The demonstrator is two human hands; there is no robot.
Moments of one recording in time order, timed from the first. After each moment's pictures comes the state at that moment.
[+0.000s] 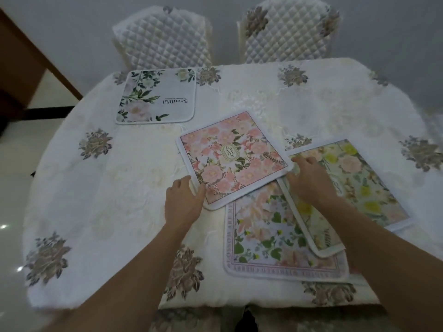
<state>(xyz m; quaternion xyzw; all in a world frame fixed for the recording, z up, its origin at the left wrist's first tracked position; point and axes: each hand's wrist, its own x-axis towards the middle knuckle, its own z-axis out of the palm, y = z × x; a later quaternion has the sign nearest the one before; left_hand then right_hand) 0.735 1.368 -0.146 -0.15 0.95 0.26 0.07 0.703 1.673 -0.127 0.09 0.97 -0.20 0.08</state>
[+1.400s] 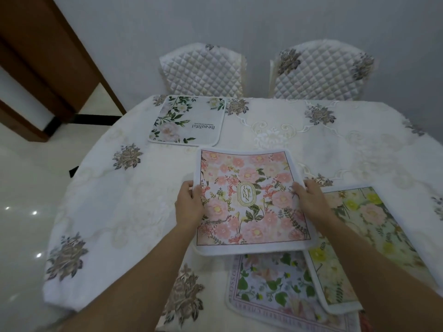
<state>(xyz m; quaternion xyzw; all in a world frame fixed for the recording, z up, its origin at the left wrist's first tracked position) 0.699 1.365 -0.115 -0.26 0.82 0.51 -0.07 0.651 1.650 -0.114 0.13 0.83 -0.53 0.11</state>
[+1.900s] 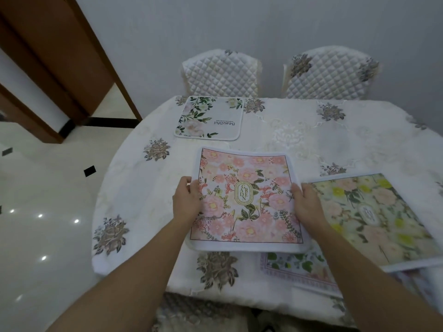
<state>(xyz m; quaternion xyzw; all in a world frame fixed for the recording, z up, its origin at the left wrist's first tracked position) 0.770 1.278 -0.080 -0.24 0.83 0.49 -0.08 0.743 1.561 -0.094 0.13 0.85 -0.51 0.04</state>
